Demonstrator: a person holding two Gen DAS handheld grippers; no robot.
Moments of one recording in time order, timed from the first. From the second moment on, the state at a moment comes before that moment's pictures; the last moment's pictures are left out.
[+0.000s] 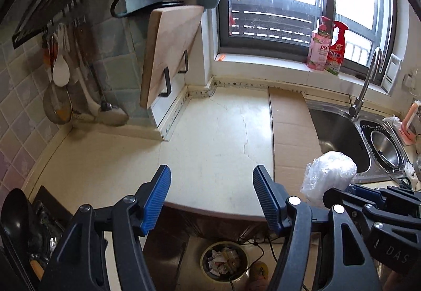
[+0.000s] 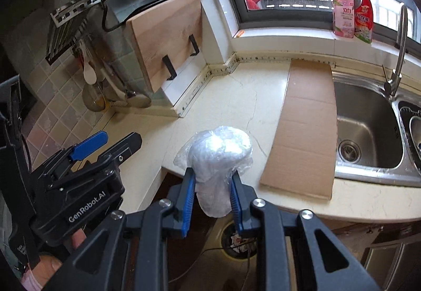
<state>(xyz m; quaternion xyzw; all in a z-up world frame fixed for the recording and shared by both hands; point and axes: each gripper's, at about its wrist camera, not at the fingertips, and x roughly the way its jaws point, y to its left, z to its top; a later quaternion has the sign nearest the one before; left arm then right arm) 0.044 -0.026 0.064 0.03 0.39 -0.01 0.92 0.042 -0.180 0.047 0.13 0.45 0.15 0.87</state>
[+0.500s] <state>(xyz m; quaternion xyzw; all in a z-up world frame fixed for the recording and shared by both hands) 0.016 0.008 0.009 -0.02 0.42 0.03 0.91 0.019 -0.181 0.016 0.13 0.46 0.11 0.87</state>
